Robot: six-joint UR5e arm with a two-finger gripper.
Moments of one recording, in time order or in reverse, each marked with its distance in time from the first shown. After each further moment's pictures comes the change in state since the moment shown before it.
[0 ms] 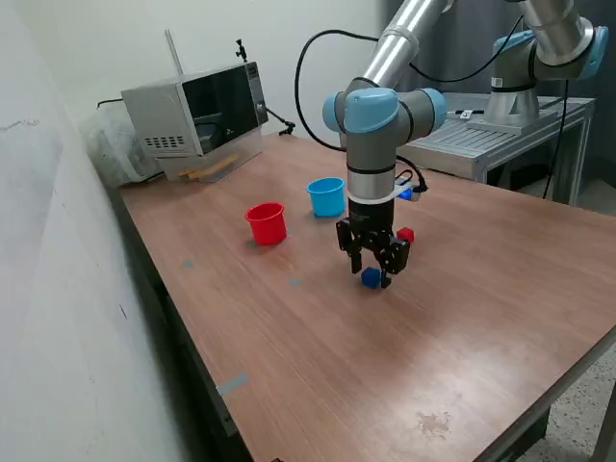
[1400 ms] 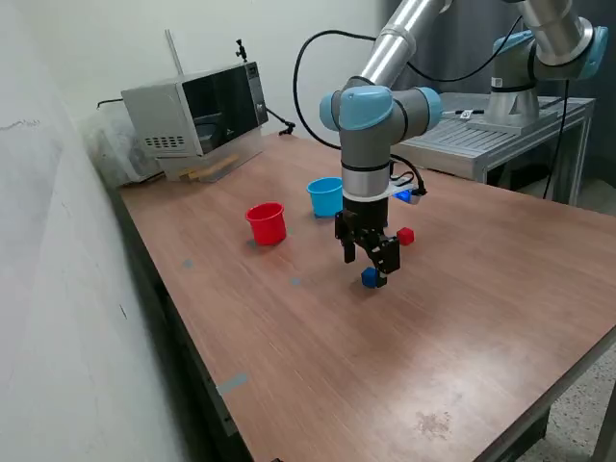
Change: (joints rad) arm -0.009 0.000 -0.007 -0.001 -0.007 0.222
